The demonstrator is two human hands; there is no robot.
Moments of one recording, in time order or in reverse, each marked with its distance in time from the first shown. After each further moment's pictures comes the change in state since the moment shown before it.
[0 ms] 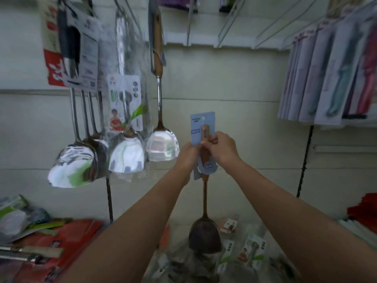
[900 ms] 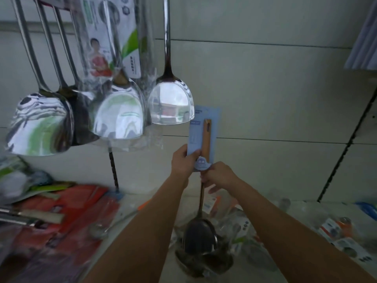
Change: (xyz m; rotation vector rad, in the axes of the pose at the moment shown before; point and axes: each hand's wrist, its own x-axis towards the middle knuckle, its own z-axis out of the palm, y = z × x) left_hand 0.043 -0.150 -0.044 0.036 0.287 -0.144; right_hand -0.002 0.141 0.121 0.050 -0.553 0.450
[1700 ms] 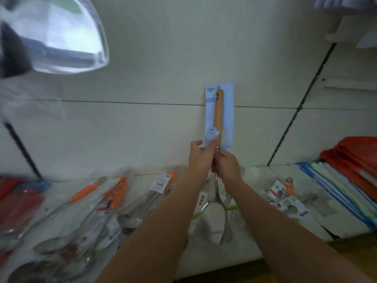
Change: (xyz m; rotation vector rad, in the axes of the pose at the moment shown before) left_hand -0.019 -0.084 0.165 -0.140 -0.241 -0.343; right_hand 0.024 0.135 -0.069 0.405 0.523 -0.054
